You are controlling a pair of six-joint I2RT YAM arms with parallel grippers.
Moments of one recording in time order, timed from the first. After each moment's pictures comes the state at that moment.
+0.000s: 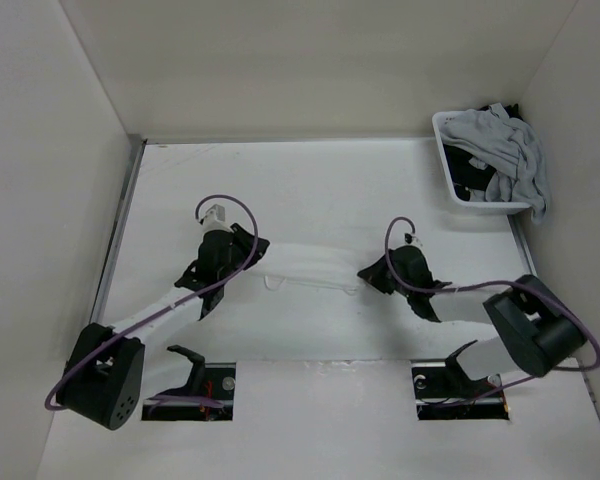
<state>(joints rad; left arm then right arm) -0.40 1.13 0.41 0.32 -0.03 -0.91 0.54 1.45 0.35 0.50 0.02 1.05</state>
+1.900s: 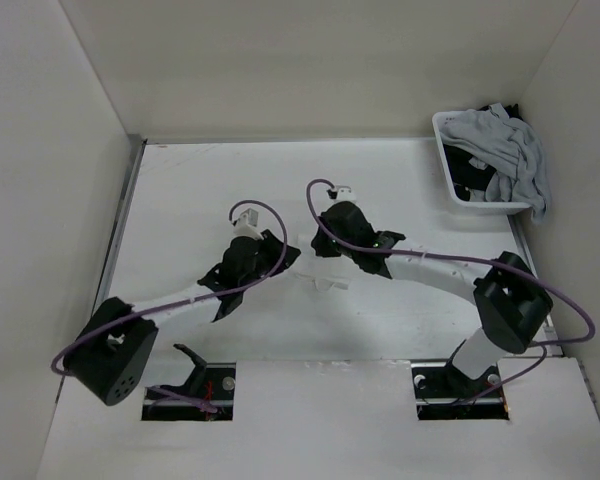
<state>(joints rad) -0.61 1.24 0.43 0.46 -0.02 -0.95 0.83 1.60 1.06 -0.09 0.20 0.63</state>
